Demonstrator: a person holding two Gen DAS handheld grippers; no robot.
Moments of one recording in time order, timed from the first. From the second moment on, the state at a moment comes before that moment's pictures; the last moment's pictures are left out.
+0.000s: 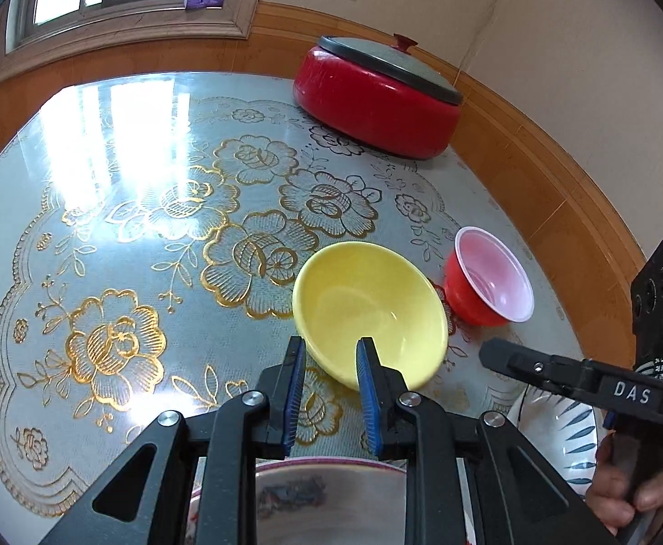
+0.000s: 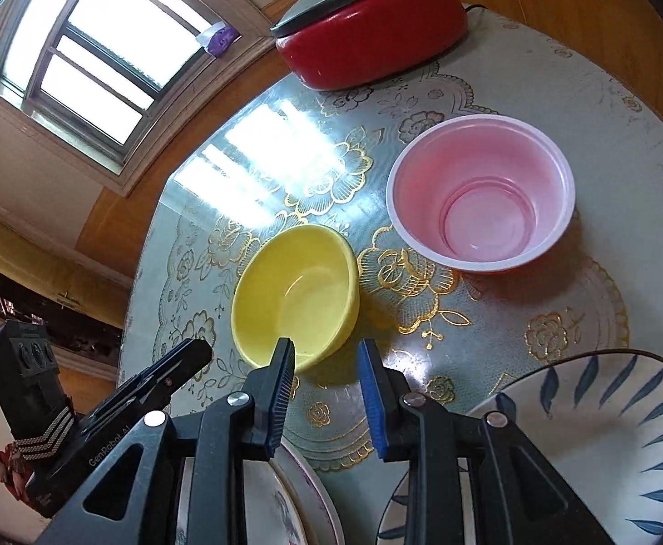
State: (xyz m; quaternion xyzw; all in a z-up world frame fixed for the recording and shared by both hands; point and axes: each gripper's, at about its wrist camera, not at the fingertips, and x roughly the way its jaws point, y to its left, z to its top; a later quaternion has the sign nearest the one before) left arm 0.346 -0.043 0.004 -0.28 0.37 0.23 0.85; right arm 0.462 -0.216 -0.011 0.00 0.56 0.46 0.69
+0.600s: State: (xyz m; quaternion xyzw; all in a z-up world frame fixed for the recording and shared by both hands) left arm 0.377 -0.018 -0.021 -0.28 0.40 0.23 0.84; right arm 0.474 -0.175 -0.041 -0.04 0.56 0.43 0.70
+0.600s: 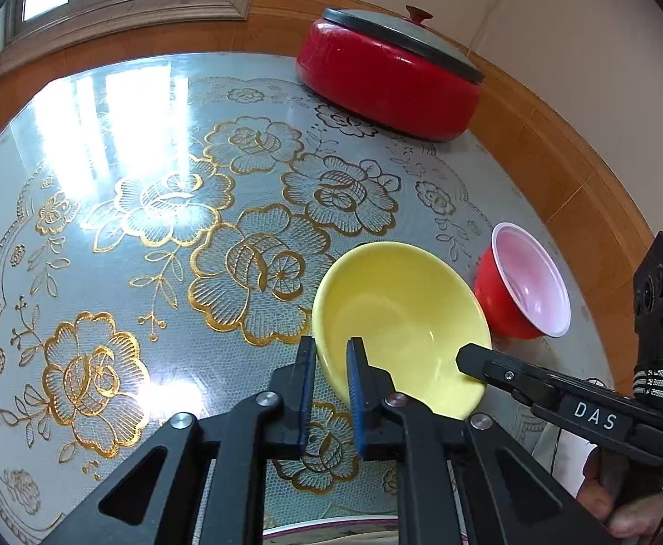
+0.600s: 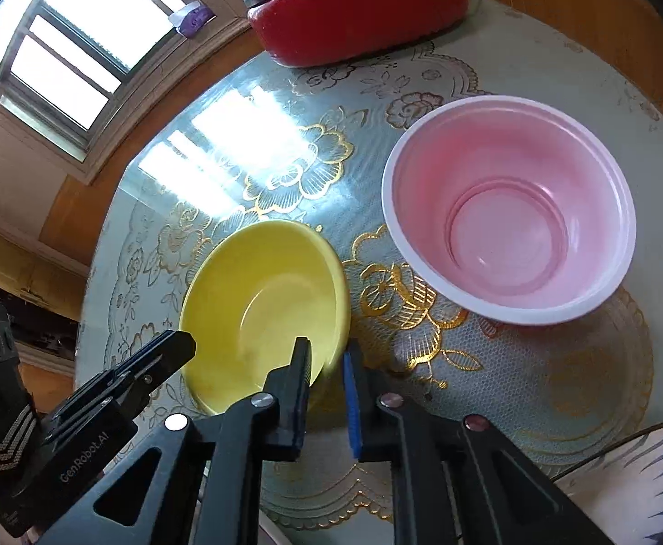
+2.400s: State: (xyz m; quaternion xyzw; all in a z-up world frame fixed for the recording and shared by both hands) left arm 0.379 -0.216 0.025 -0.15 0.39 0.06 0.91; right arm 0.435 -0.410 0.016 0.03 0.50 0.37 0.79
